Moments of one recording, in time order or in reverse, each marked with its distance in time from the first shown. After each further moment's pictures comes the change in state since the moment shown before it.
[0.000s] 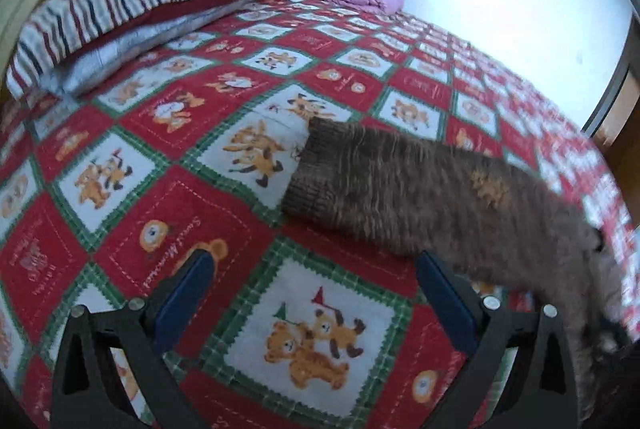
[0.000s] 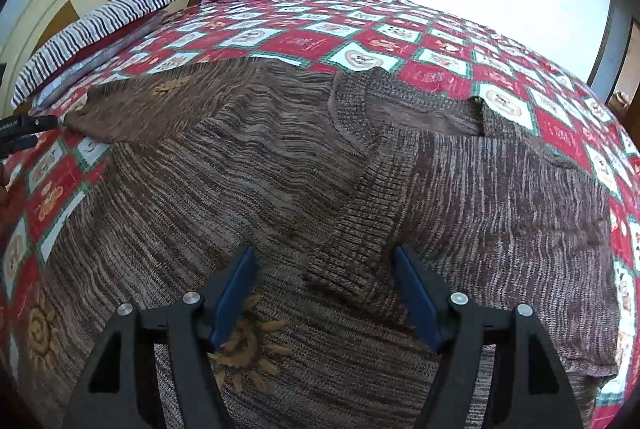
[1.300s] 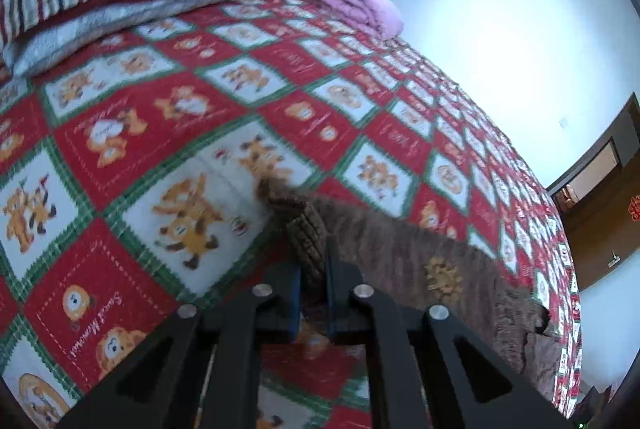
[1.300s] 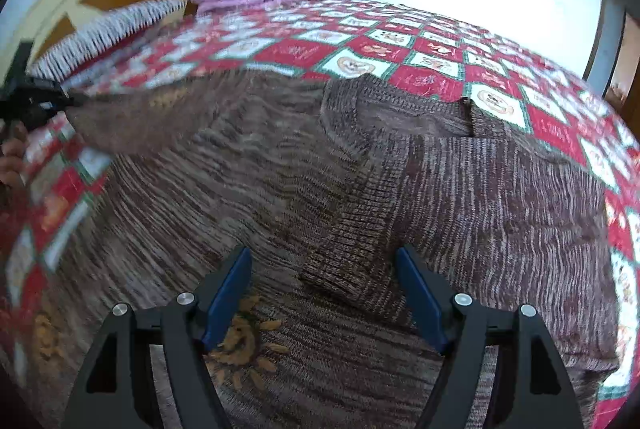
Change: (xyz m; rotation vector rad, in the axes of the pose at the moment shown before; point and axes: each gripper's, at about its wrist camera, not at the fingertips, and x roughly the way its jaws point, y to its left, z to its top) left arm 0.025 -0.015 0.059 -0.158 -0.003 -0.159; right arm -0.011 -0.010 0.001 0.055 -0.032 0.025
